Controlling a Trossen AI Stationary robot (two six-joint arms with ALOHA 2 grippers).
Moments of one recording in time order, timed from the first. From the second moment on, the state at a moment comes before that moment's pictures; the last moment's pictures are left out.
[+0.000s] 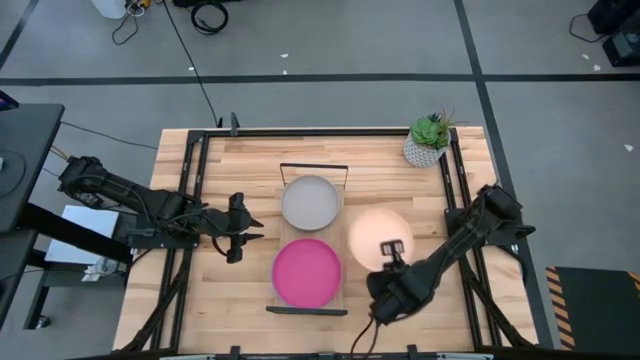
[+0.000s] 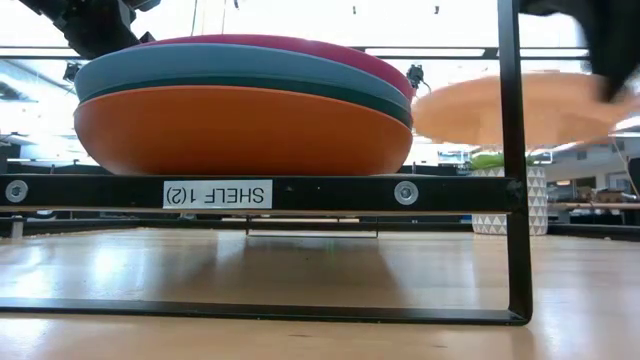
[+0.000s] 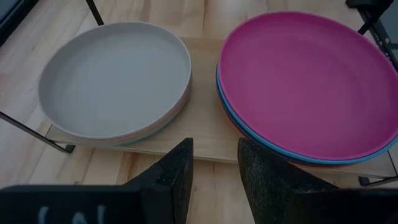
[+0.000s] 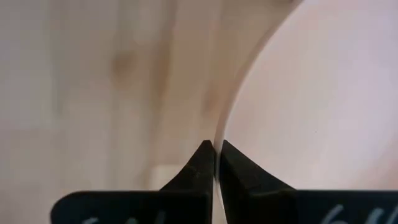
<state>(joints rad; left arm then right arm) -0.35 0.88 0.63 -0.41 -0.34 -0.27 0.67 1.88 1.54 -1.38 0.28 0.55</state>
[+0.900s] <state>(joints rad) -0.35 0.88 0.63 -0.41 -0.38 -0.32 0.17 1.88 1.60 -0.96 0.29 -0.83</state>
